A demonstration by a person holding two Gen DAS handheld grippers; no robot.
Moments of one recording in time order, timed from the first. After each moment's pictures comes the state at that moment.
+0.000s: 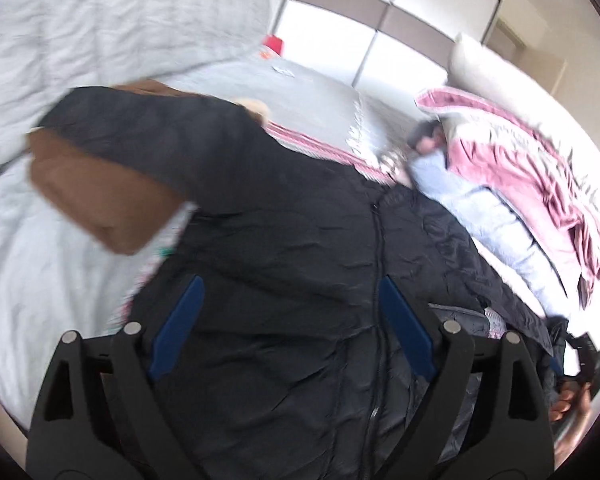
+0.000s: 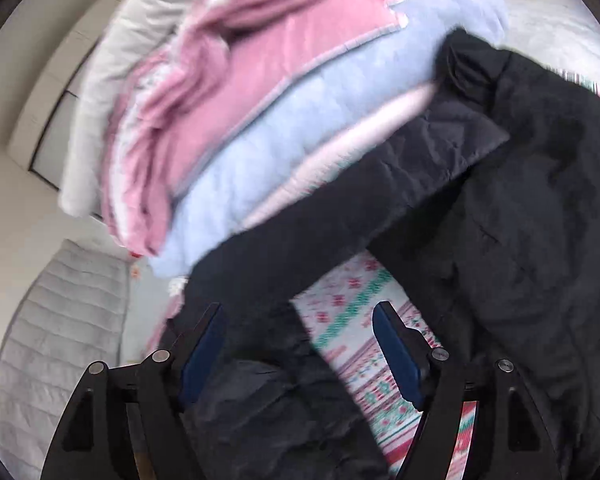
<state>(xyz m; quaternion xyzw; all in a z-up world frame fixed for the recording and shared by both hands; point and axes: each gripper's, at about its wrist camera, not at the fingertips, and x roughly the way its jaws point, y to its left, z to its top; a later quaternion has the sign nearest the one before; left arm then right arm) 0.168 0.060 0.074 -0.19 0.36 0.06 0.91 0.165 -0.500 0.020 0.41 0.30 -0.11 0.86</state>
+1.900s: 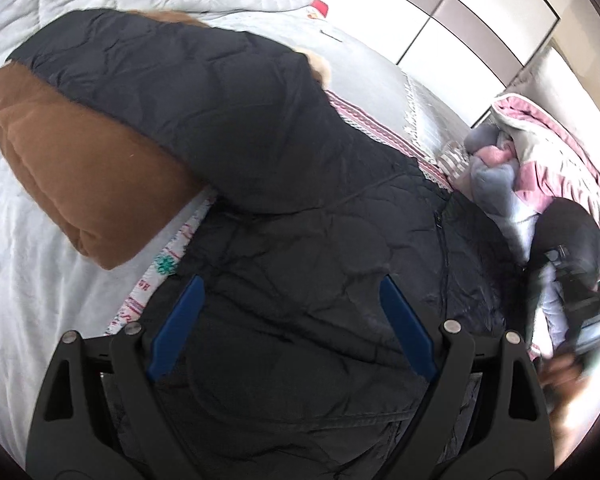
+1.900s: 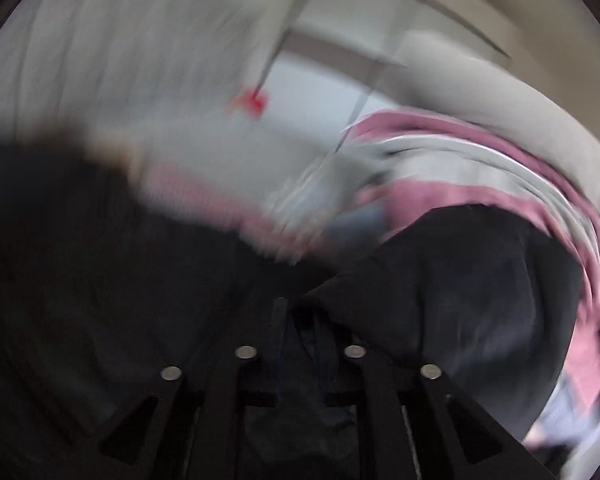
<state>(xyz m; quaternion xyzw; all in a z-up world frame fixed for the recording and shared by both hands) 0.244 0.130 0.004 -0.27 0.41 0.09 0.87 0.375 -0.071 0.015 -0.32 0.29 0.01 0.90</state>
